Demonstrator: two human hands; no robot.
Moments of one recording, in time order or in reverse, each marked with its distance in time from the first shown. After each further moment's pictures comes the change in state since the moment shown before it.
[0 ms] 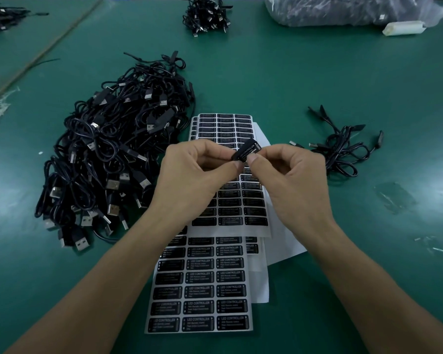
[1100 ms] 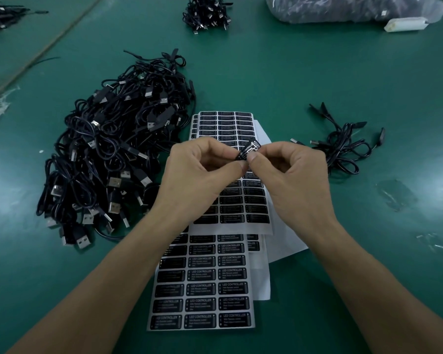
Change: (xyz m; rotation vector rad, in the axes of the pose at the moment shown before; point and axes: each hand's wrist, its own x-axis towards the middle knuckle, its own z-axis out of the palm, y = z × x) left_hand -0.001 -0.003 0.003 0.006 0.019 0.012; right_hand 0.001 -0.001 0.000 -0.049 -0.017 -0.069
